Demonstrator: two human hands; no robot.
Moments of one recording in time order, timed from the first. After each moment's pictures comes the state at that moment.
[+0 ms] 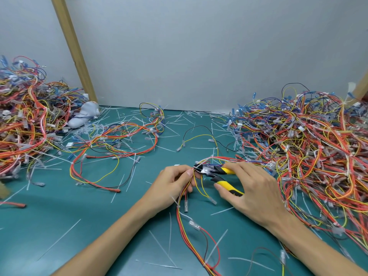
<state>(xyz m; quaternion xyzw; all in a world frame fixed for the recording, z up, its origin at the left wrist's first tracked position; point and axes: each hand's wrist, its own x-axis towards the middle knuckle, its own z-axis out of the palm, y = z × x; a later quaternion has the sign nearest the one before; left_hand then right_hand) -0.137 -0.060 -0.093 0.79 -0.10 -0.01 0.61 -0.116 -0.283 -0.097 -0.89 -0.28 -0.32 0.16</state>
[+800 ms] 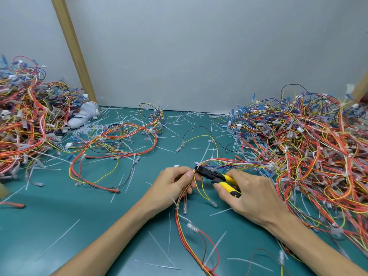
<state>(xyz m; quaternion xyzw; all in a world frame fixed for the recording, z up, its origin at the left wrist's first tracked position) -0.135 -0.059 -0.096 0.78 -0.09 -0.03 0.62 -0.120 -0.281 -0.093 -0.91 -0.27 -0.28 0.13</state>
